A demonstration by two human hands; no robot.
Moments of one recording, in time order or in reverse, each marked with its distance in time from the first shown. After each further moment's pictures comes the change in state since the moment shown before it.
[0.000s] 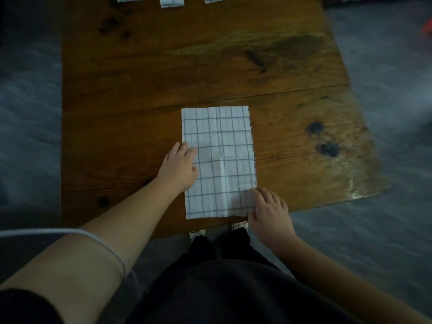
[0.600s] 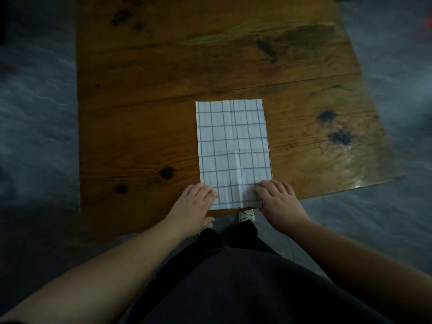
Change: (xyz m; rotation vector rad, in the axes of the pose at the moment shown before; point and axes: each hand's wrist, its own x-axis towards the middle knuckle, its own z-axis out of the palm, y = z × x) left_hand -0.112 -0.025 0.074 0.175 0.027 0.455; right_hand -0.001 0.007 0.018 -0.226 0.028 -0.300
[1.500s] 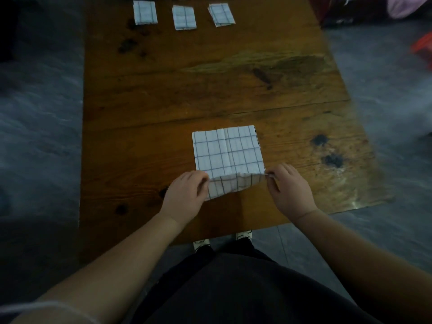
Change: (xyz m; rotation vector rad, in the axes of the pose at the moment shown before) left_hand 0.033 -0.014 -0.094 -0.462 0.387 -0.257; right_hand 0.050 0.011 -0.101 0.315 0.438 0.095
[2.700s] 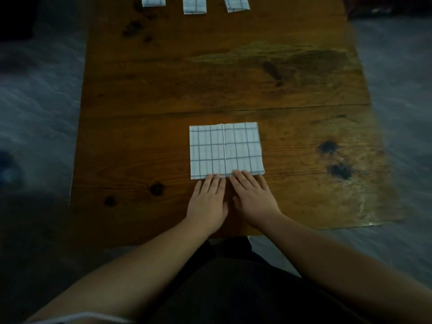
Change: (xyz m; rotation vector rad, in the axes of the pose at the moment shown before) left_hand 0.026 0.038 0.098 0.469 -0.335 -0.170; right_hand 0.017 0.013 0.075 -0.249 -0.563 -0.088
